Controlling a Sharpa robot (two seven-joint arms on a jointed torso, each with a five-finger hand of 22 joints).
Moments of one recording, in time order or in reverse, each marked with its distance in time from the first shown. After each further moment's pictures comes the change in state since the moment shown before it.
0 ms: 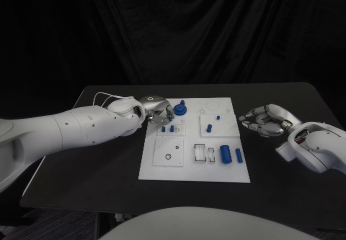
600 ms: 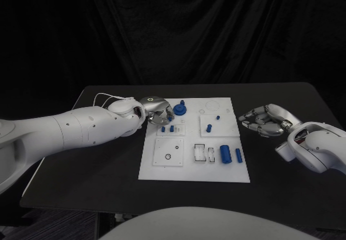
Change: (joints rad) left arm -0.006 0.007 -0.001 -0.012 0.002 0.008 0.002; left_hand -0.005 -0.015 -0.014 -0.005 -0.038 -0.052 -0.019 -0.025 -0.022 -0.019 0.008 -0.034 -0.016 -0.031 0.005 -0.026 -0.041 0.000 -0.011 0.010 -0.043 0.000; right arm 0.000 0.000 0.000 0.001 0.000 0.000 0.000; right_hand 0.000 0.000 0.000 0.000 0.000 0.000 0.000 0.000 0.000 0.000 0.000 0.000 0.000 0.000 0.000 0.000 0.000 0.000 0.000 0.000 -0.004 0.001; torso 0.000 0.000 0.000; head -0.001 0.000
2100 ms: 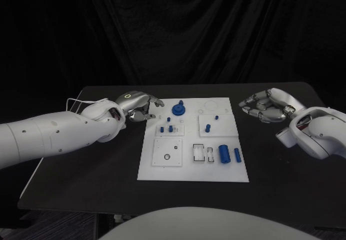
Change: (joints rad) left arm 0.018 -0.229 0.003 0.232 0.048 -0.193 -0.018; left_hand 0.037 -0.053 -0.057 0.015 -0.002 -0.265 -0.053 -0.001 -0.095 -0.208 0.046 -0.051 -0.014 -0.225 0.042 -0.201 -0.304 0.026 -0.168 0.031 -0.359 0.000; right arm 0.088 -0.002 0.001 0.022 -0.019 -0.023 0.006; right_hand 0.000 -0.001 0.012 -0.013 0.000 0.015 0.000 0.014 0.000 0.000 0.000 0.000 0.000 0.000 0.000 -0.001 0.000 0.000 0.000 0.000 0.004 0.000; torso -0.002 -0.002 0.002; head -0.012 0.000
